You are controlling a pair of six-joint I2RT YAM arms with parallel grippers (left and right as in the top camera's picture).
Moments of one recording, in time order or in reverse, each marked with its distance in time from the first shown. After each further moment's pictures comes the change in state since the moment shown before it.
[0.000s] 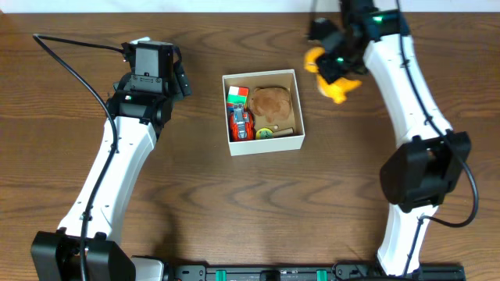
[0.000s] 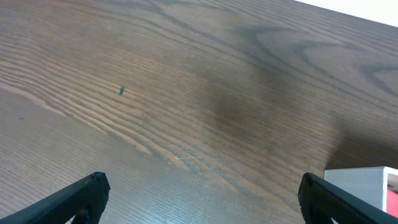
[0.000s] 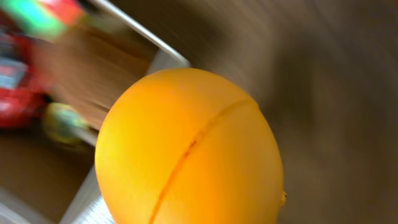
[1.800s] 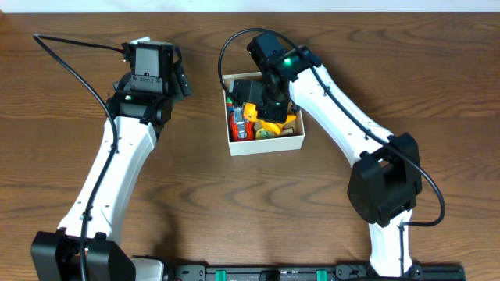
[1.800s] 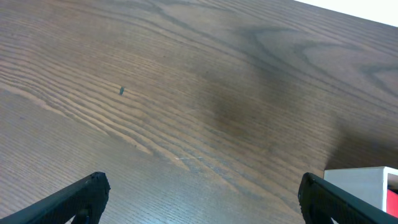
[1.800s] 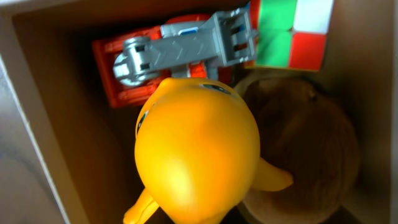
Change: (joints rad) left arm 0.000 0.000 0.000 0.000 0.000 0.000; right arm 0.325 0.009 -0.171 0.055 0.085 -0.419
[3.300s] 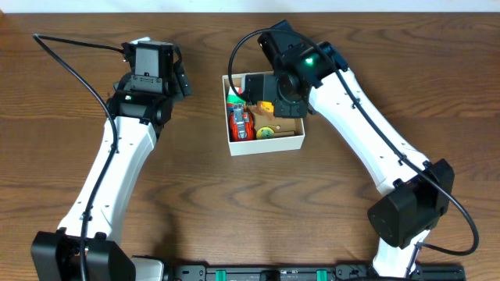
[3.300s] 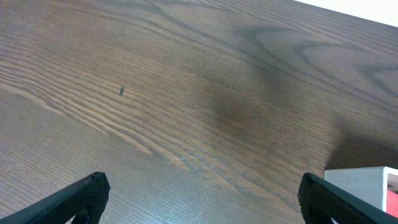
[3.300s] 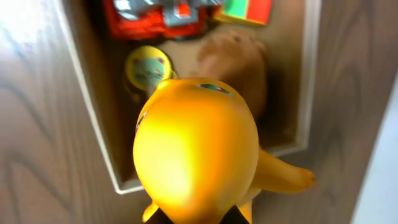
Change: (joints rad) left arm 0.000 0.000 0.000 0.000 0.000 0.000; right arm 0.003 -0.172 0.000 -0.093 0.151 -0.114
